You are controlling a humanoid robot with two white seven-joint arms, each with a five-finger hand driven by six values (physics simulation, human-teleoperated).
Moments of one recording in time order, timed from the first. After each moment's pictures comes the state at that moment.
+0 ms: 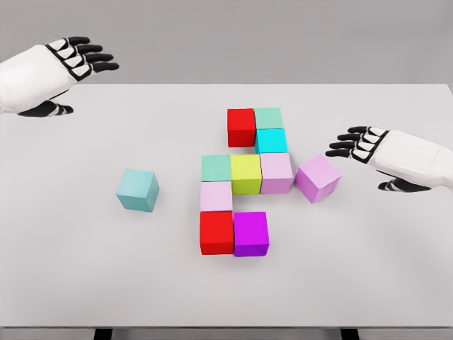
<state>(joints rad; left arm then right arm) -0.53 0.93 -0.37 -1.58 -0.57 -0.61 -0.14 -0.21 -1.07 0.31 -1.75 0.37 -0.61 0.26</state>
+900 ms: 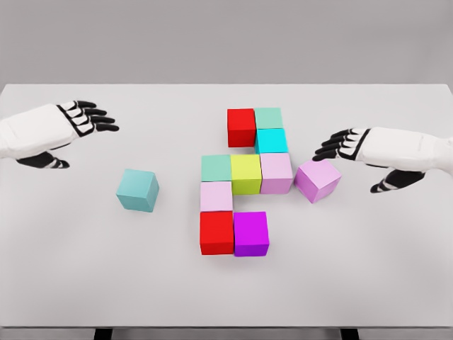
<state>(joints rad) -0.54 1.13 -0.66 -1.59 -0.38 -0.61 -0.12 -0.68 -1.16 0.82 -1.69 0.04 -0.61 0.42</state>
